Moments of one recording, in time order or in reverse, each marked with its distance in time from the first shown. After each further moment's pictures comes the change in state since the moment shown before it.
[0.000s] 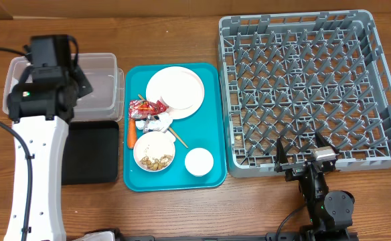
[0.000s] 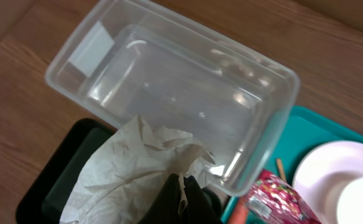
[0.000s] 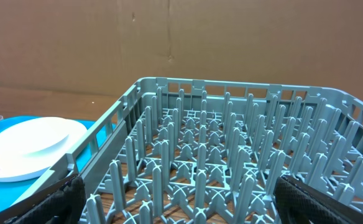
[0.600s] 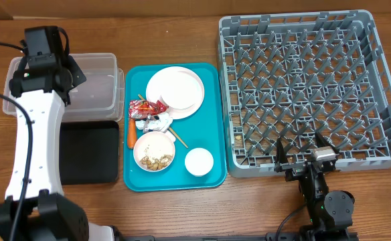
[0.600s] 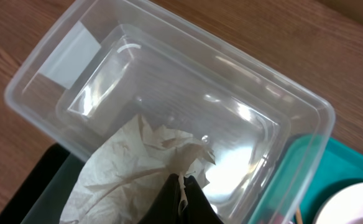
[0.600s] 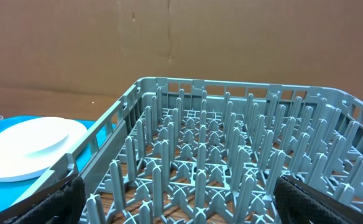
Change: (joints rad) left arm 0.069 0.189 0.000 0.171 0.052 0.031; right arm 0.000 0.000 0.000 0.000 0.000 0.000
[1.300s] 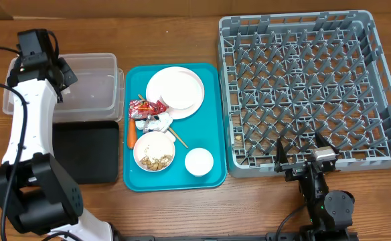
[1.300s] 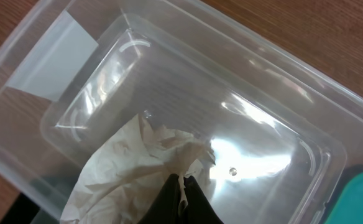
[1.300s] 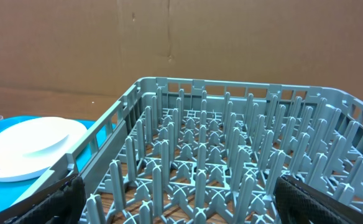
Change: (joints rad) left arm 0.111 0.174 0.000 0.130 0.062 0.061; right arm 0.000 0.000 0.000 0.000 0.000 0.000
